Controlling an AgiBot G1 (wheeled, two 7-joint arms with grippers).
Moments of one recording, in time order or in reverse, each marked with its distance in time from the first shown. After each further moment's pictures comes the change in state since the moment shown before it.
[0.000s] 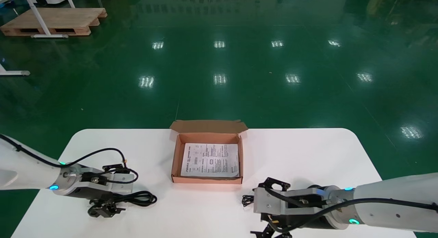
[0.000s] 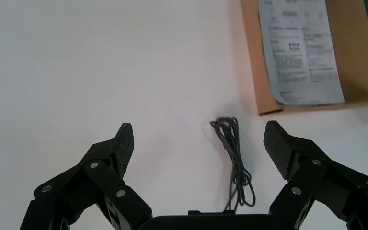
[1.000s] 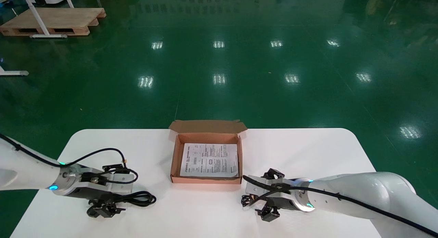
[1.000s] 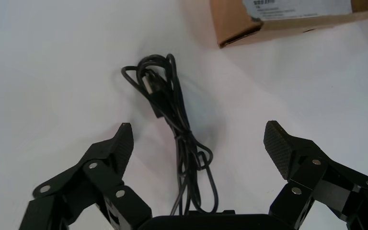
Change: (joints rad) left arm -0.018 0.014 -0.006 0.058 -0.009 -0.011 0.041; right arm 0.051 -0.247 -0.079 -0.463 -0.293 0.277 -0.002
